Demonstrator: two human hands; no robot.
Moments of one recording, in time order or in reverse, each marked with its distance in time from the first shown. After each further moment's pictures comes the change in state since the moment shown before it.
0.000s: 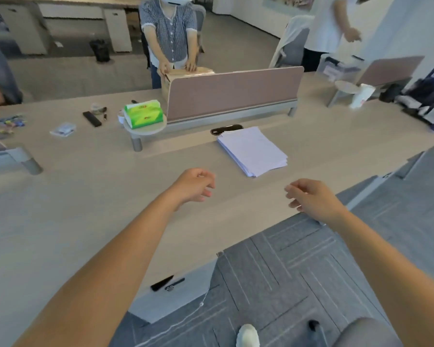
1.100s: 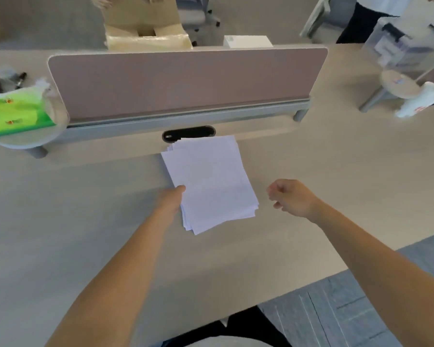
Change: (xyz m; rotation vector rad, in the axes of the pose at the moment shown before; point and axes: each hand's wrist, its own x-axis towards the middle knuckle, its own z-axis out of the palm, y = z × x) left_hand 0.395 0.028 0.177 -0.390 0.469 -0.525; right_hand 0.462 0.150 -0.121 -0.075 -0.391 0.093
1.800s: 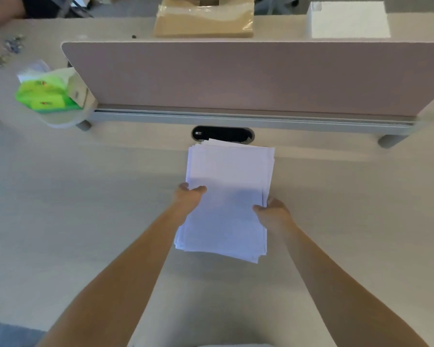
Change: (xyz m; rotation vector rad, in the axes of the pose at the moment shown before) left_hand 0.062 0.044 0.077 0.075 0.405 -0.188; right_hand 0.208 0.017 0.046 -0.094 -0.322 0.116
